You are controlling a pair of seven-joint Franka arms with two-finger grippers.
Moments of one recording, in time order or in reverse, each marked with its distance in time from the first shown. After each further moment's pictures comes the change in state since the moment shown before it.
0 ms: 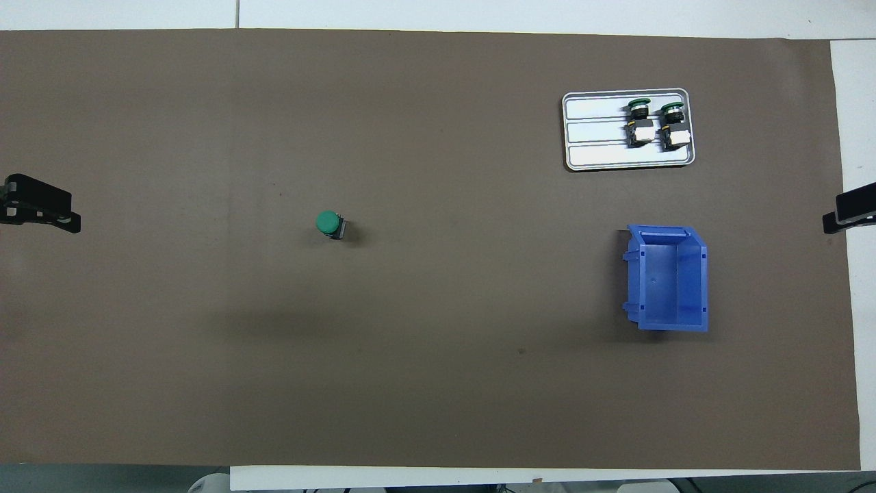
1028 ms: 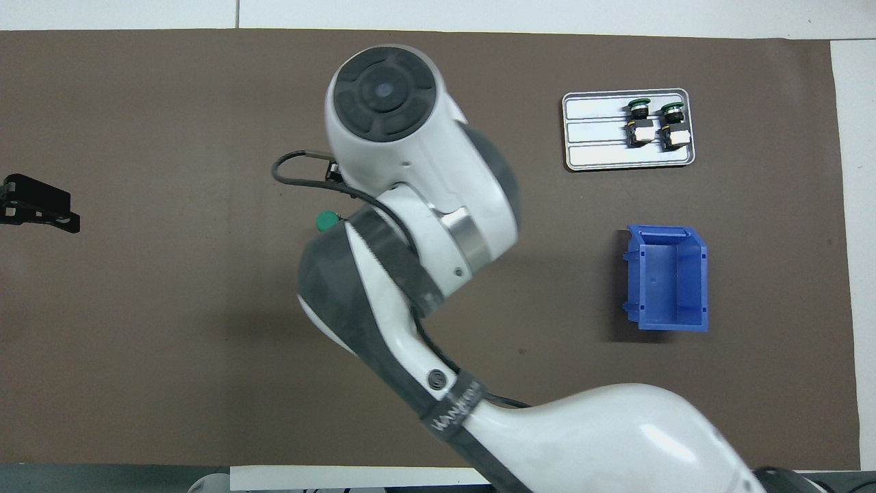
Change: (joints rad) left arm 0.000 0.000 0.002 0.000 0.000 0.000 0.000; right arm 0.751 0.694 0.062 0.541 0.096 0.363 0.979
